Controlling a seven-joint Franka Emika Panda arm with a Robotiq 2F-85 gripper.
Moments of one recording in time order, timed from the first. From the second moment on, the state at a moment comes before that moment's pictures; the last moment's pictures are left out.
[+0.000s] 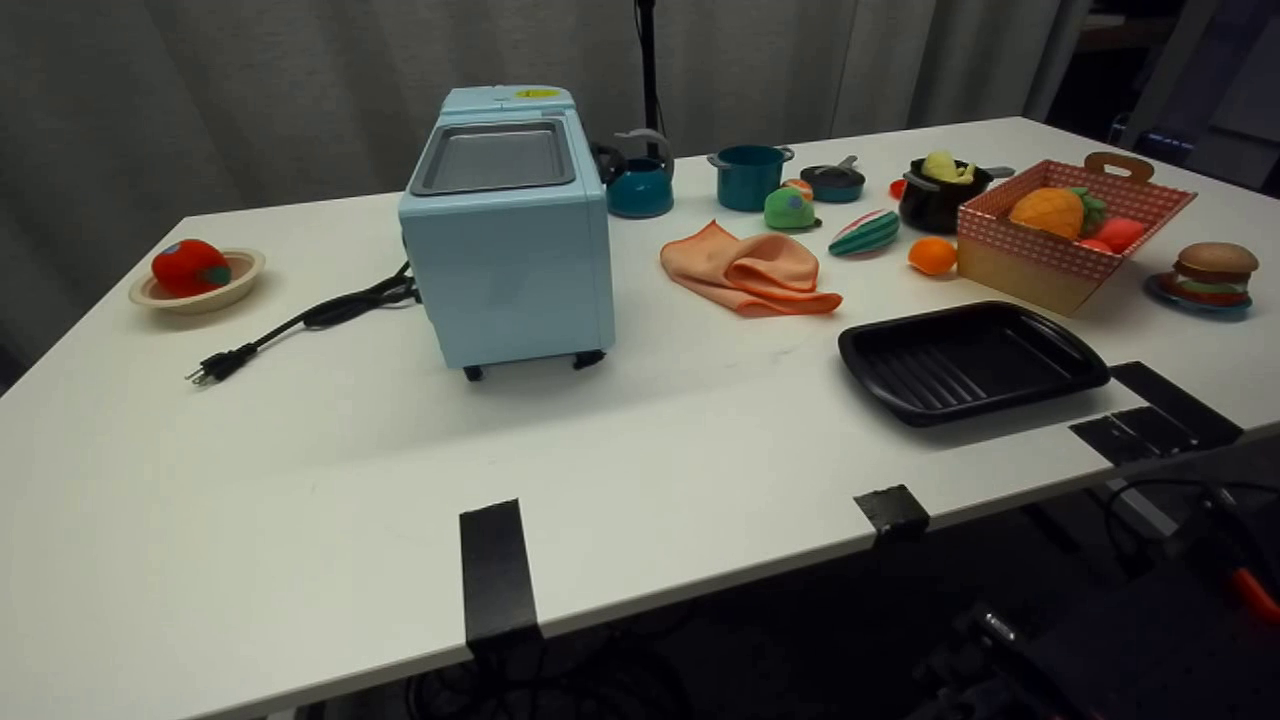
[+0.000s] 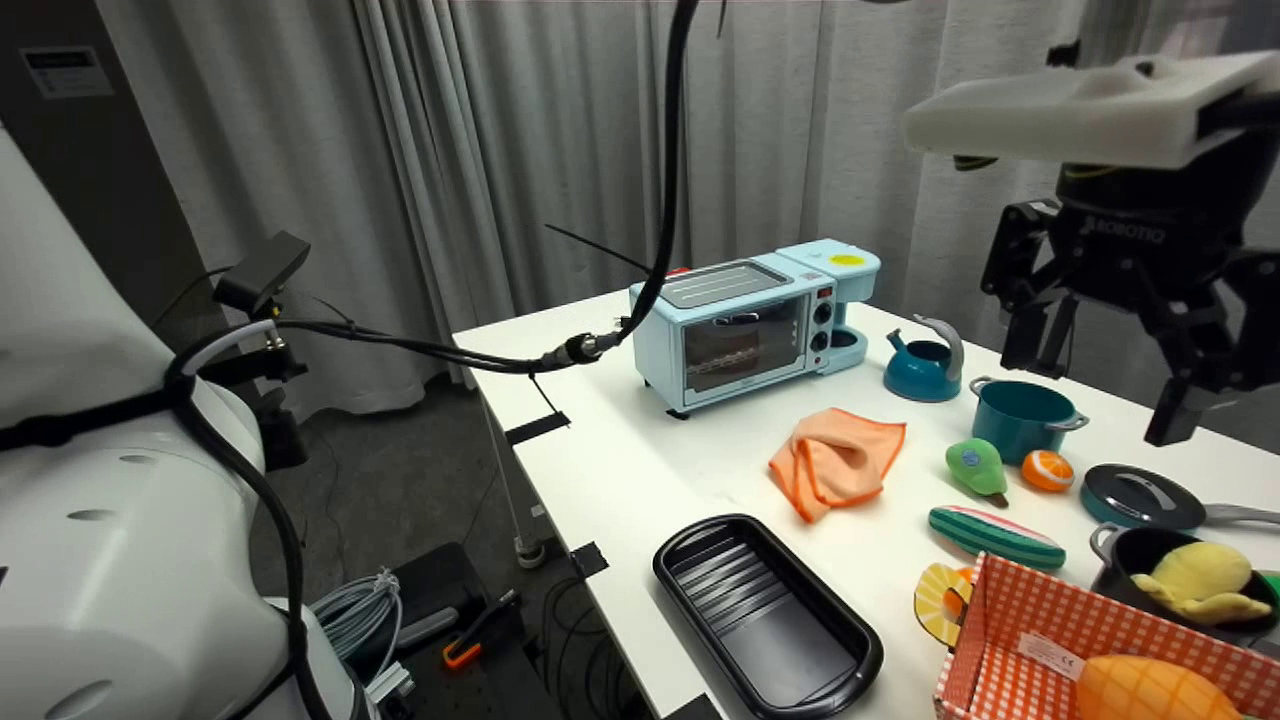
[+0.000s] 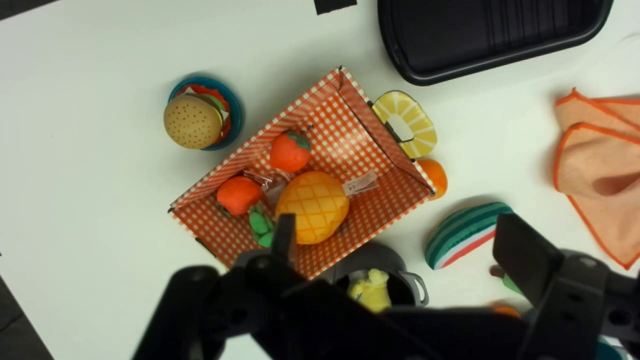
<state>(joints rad) -0.18 -0.06 -0.32 -1.94 -0.07 1.91 -0.05</state>
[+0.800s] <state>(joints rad) -0.27 0.43 -0.29 -1.64 0.13 1.93 0.11</state>
